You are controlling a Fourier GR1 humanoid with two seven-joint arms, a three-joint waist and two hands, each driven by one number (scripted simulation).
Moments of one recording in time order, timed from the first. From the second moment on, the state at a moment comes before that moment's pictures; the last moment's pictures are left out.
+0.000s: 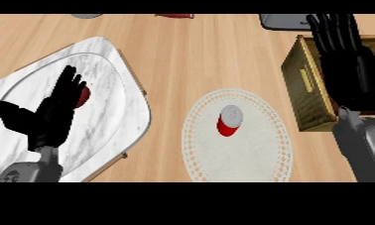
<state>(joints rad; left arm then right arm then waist) -0.08 0.30 -0.03 -1.49 0.34 0.19 0.09 -0.37 -0.43 0.10 -1.58 -0.46 -0.08 -0.23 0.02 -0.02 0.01</state>
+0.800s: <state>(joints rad) 0.03 0.34 -0.17 -1.55 0.24 0.14 0.17 -0.61 -0.17 0.59 -1.52 -0.19 -0.12 0.01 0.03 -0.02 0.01</state>
